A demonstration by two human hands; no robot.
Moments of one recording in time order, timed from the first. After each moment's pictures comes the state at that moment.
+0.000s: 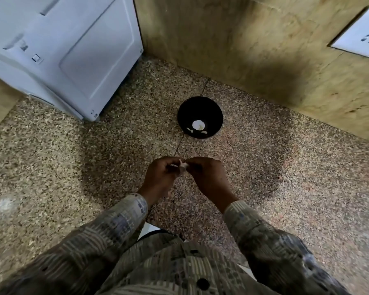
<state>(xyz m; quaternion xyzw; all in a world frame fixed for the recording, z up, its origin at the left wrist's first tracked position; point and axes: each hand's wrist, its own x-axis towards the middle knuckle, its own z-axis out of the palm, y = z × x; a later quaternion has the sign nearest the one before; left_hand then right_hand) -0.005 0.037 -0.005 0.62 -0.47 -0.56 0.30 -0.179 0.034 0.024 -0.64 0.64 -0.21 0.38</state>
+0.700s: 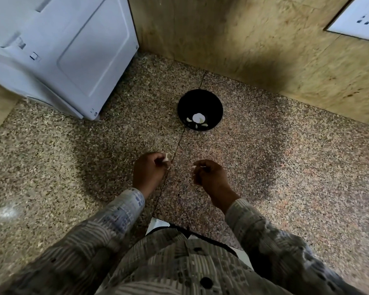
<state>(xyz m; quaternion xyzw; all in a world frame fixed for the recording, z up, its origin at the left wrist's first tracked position) 0.030 0.036 -0.018 0.71 -0.55 -0.37 0.22 -0.168 0.068 0.005 -0.24 0.71 -0.30 0.59</state>
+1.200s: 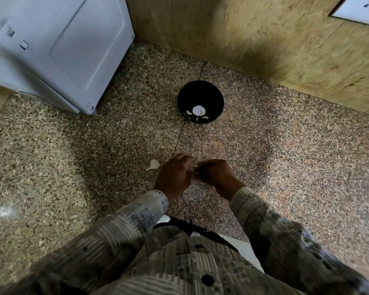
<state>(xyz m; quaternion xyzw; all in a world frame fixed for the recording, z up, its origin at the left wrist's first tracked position) -0.011 0.060 -0.036 0.54 -0.78 -0.30 0.13 -0.178 0.065 -0.004 -0.18 0.71 -0.26 0.63</state>
